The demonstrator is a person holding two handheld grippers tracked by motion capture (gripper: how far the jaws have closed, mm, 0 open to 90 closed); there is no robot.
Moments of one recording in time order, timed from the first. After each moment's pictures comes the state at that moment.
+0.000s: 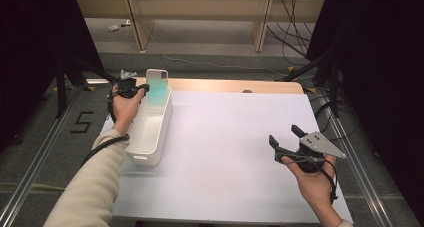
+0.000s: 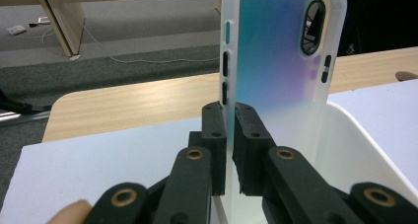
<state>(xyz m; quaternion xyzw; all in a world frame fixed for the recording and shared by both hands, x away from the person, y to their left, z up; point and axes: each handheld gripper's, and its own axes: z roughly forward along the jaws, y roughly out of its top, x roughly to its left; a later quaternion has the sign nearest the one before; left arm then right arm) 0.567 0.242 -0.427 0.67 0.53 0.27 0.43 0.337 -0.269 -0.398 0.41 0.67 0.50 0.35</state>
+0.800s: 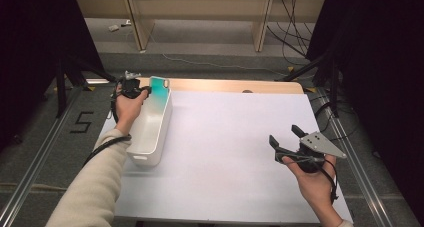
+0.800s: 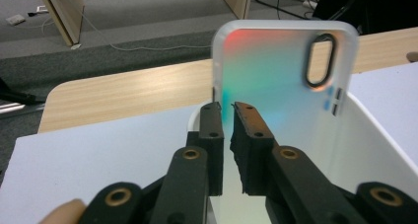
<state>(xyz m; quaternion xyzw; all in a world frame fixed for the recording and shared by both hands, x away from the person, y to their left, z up) 0.571 0.234 -0.430 0.69 0.53 0.26 0.41 0.336 -0.270 -0.398 0.41 0.67 0.50 0.35</state>
